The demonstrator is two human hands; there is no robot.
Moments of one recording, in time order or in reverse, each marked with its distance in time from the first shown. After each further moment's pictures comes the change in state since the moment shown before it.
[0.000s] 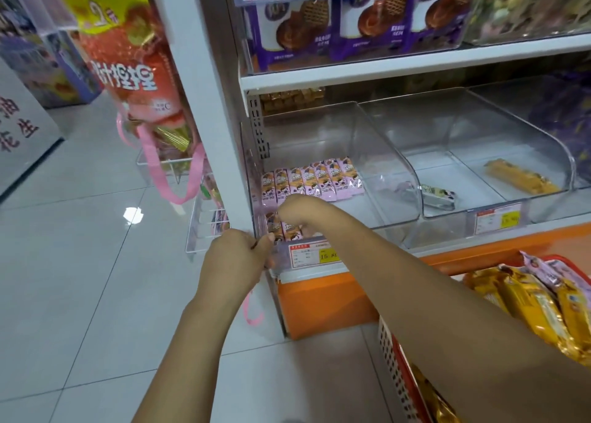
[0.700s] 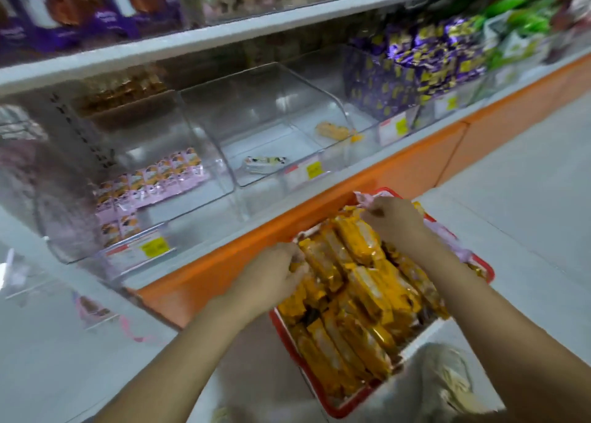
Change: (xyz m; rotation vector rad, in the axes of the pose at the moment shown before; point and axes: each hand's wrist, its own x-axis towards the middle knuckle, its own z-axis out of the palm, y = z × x) left_hand -0.090 0.133 0.175 0.258 -0.559 0.729; right_hand -0.182 0.355 -0.009 0.151 0.732 0.304
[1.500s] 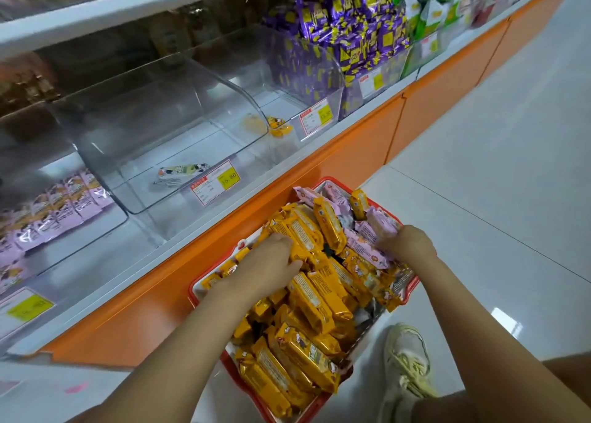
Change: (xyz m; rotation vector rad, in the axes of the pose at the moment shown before) left_hand 0.098 0.063 0.056 0.172 -0.251 0.047; right_hand 0.001 0.161 0.000 -0.039 -0.183 0.665
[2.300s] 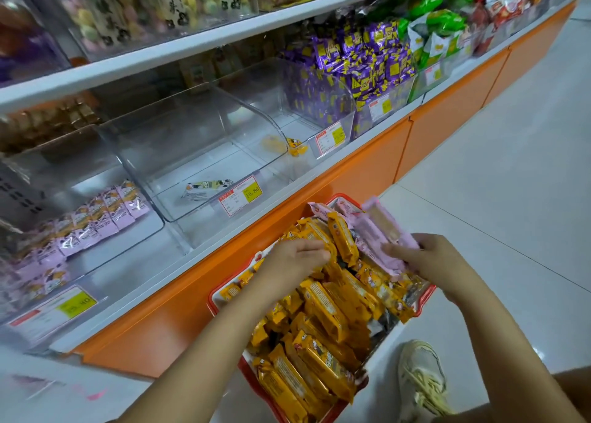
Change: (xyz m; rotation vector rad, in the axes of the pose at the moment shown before) left_hand -0.040 0.018 -0.026 -0.969 0.060 -0.088; right_hand -0.094 -0.004 -0.046 0.571 -0.054 -0.347
